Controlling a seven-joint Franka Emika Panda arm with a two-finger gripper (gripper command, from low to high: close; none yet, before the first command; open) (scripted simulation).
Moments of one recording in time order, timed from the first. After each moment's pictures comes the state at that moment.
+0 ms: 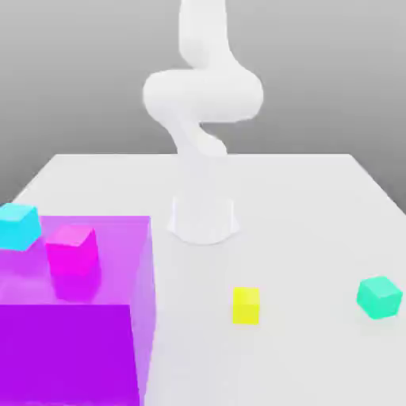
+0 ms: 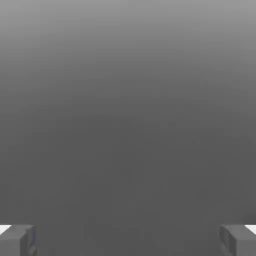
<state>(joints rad) 0.08 -0.71 0.00 -2.33 0.01 2.34 0.70</state>
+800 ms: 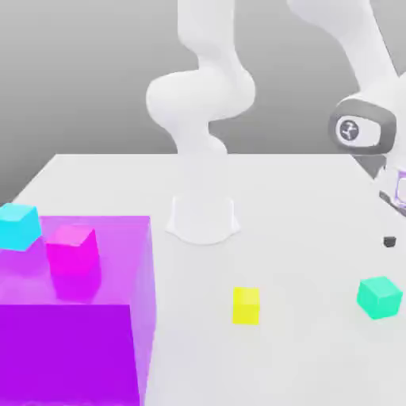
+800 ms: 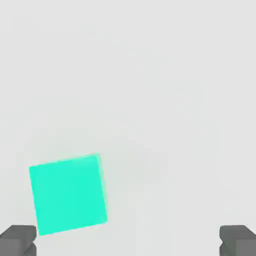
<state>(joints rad) 0.64 0.17 0.19 -2.60 -0.09 2.78 -0.11</state>
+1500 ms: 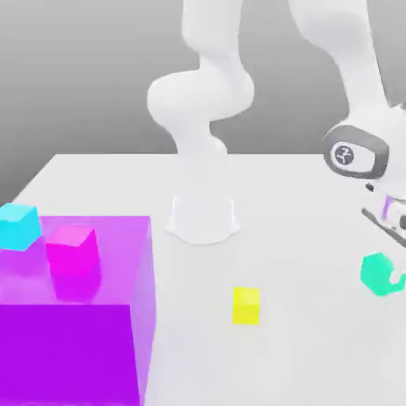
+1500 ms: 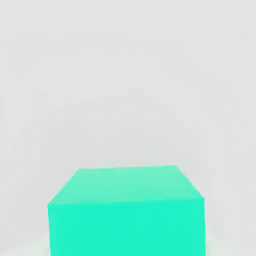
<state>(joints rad) 0.58 0.06 0.13 -2.69 -0.04 2.75 -0.10</state>
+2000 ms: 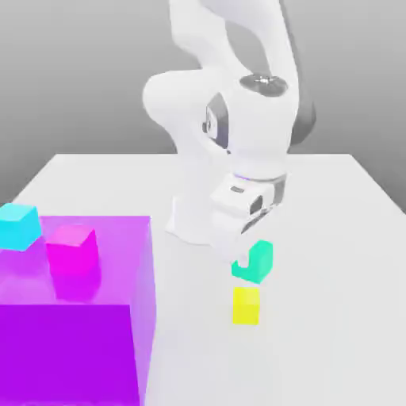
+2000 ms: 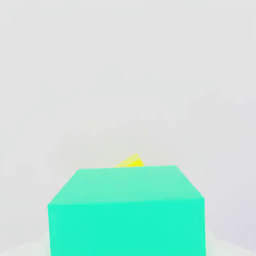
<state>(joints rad) 0.28 -0.19 -0.03 -2.98 -0.01 2.79 0.14</state>
